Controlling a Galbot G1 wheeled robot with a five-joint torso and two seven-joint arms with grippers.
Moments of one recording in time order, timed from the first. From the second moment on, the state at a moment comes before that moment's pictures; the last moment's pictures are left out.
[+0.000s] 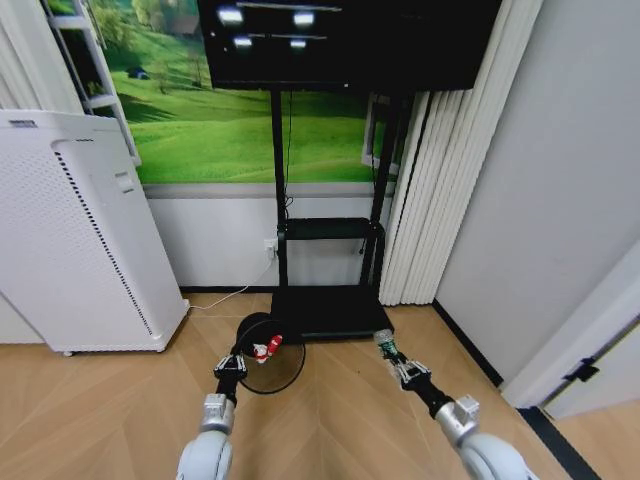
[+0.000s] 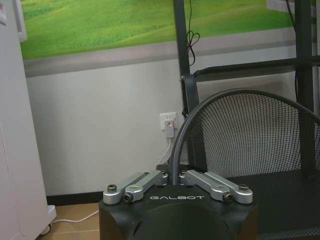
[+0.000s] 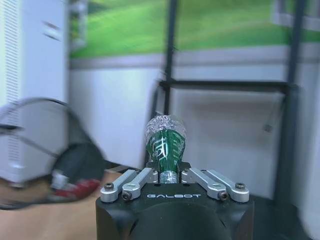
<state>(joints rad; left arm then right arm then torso) 1.40 -1.50 -0.49 -1.86 0.04 -0.02 -0.07 -1.57 0.93 0.50 1.92 0.49 0.23 -0.28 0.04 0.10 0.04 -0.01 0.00</state>
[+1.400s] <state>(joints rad) 1.33 -1.59 -0.37 -1.72 0.14 -0.06 -0.08 -1.16 1.20 0.03 1.67 0.44 0.27 -0.34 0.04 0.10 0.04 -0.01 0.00</state>
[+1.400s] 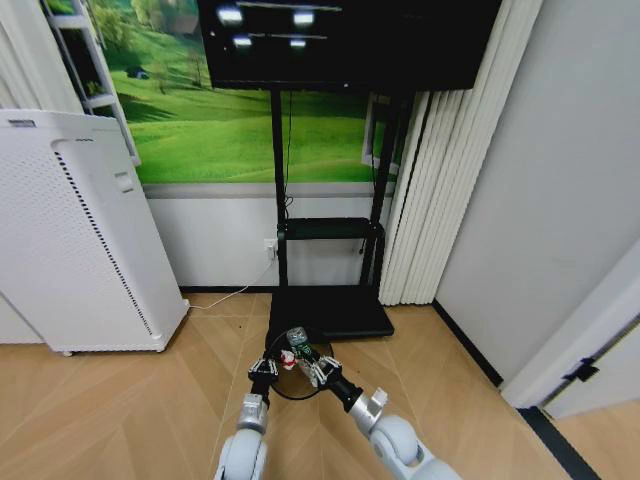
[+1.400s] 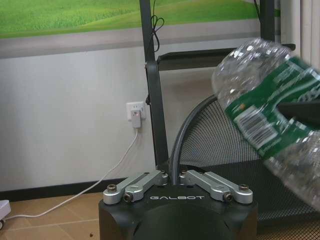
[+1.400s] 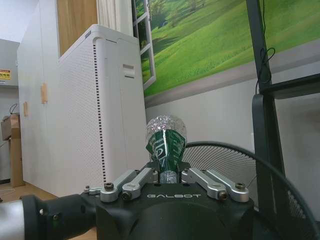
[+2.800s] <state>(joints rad) 1.35 -1.57 -0.39 -1.78 0.09 -0.05 -0.07 -1.22 1.10 0.25 1.65 0.49 0.09 -0.12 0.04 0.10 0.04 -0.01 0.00</state>
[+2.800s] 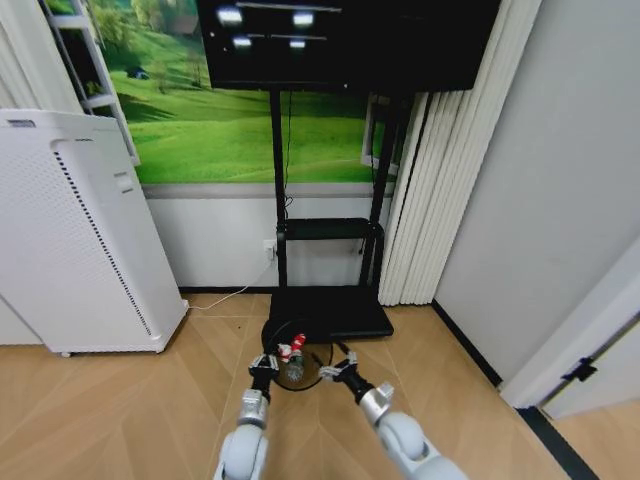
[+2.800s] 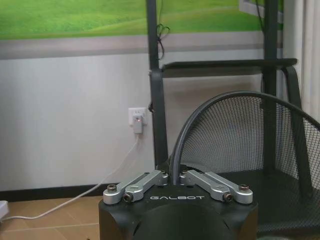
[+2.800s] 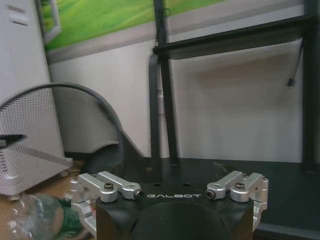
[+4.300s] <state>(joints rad) 1.57 -1.26 -0.77 -2.12 -0.11 -0.03 -0.05 -1.43 1.22 0.62 1.63 0.42 0.07 0.07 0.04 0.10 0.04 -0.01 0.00</state>
